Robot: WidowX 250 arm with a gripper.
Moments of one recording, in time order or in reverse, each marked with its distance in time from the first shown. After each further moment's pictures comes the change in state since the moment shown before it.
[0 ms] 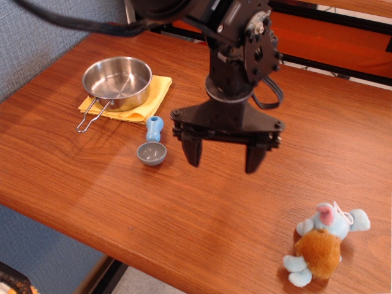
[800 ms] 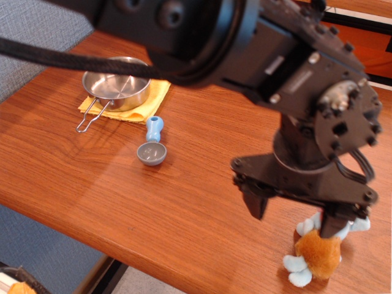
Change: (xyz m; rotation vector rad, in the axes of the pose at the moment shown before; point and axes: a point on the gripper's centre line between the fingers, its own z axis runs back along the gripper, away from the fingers) arm -0.064 -0.072 0.026 -0.149 -0.047 -0.201
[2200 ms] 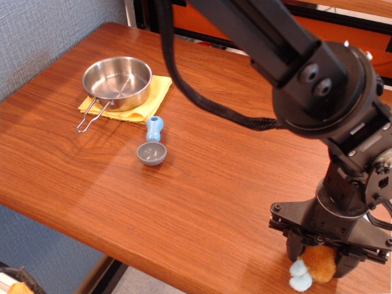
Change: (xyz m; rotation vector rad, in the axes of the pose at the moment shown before) arm -0.009 -0.022 -0.071 0.049 0.161 -0.006
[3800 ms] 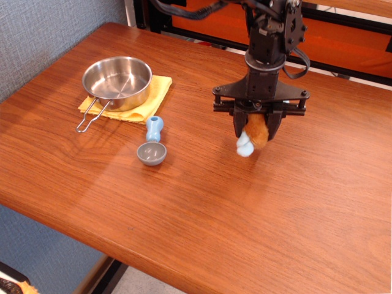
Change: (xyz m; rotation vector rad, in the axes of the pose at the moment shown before) arm 0.127 0.106 0.012 0.063 -0.015 0.293
